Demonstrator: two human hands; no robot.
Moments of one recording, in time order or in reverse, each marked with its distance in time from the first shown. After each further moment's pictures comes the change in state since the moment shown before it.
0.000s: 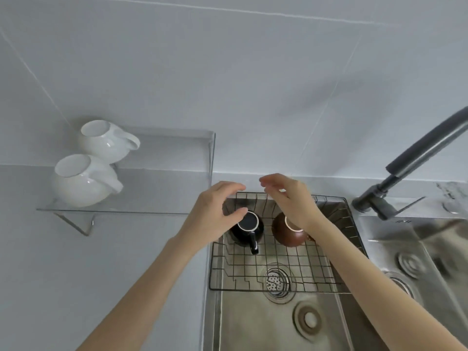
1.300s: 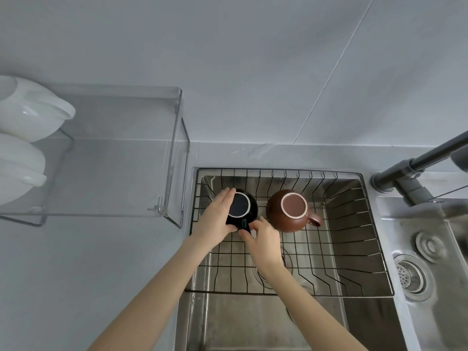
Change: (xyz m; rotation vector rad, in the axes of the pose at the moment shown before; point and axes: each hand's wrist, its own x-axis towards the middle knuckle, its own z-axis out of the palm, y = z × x) left_hand 0.028 -0.100 0.142 0.210 -0.333 -0.339; right_hand -0.033 0.132 0.110 -0.024 0.004 0.481
